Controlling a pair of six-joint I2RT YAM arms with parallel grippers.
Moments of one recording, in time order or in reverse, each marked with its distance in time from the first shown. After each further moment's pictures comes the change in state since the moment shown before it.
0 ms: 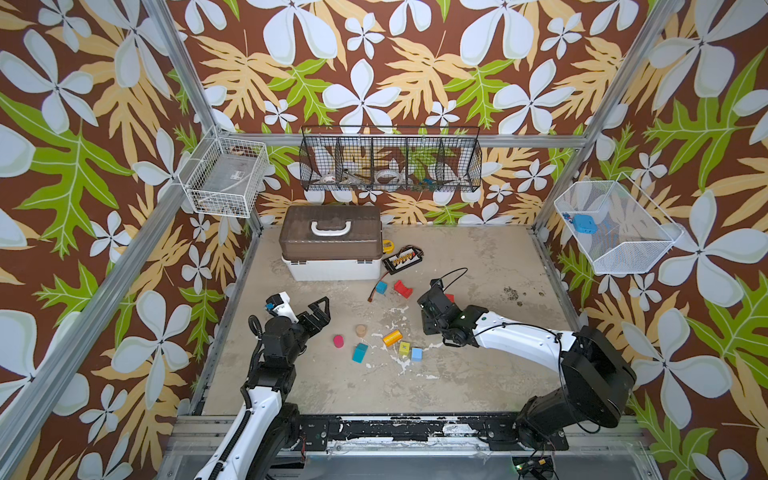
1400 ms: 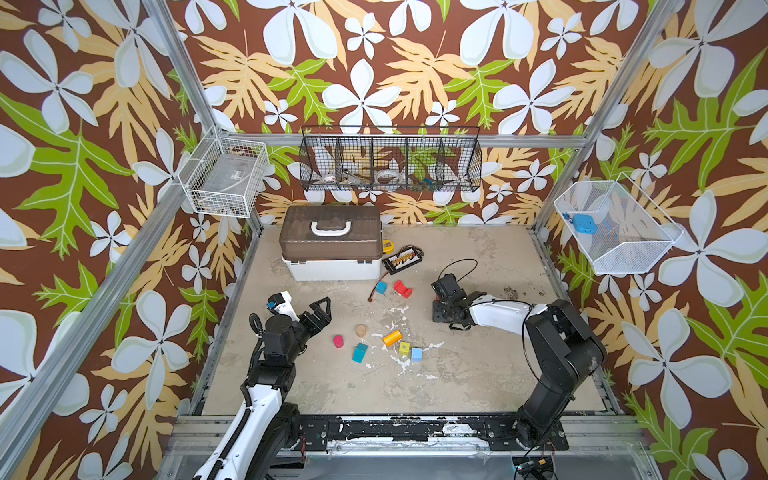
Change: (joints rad) left arm 0.000 0.008 0.017 -0.026 0.029 -0.005; right arm -0.233 0.214 0.037 0.089 -0.148 -0.022
